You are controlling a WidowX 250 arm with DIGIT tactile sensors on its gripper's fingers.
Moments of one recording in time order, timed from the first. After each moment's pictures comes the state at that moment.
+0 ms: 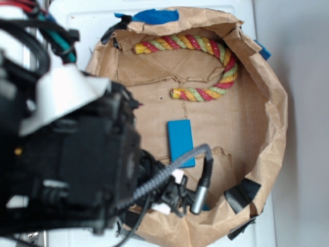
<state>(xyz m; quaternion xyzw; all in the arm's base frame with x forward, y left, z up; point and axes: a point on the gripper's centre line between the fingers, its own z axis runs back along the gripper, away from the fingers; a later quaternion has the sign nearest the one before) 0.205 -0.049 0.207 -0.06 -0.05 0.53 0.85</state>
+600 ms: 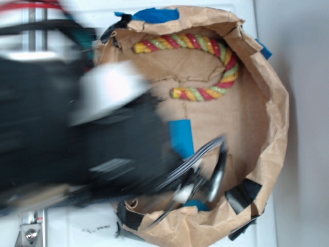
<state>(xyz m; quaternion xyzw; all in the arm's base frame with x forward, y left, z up) 0.230 -0.029 0.166 -0.02 -0.02 0.55 0.84</state>
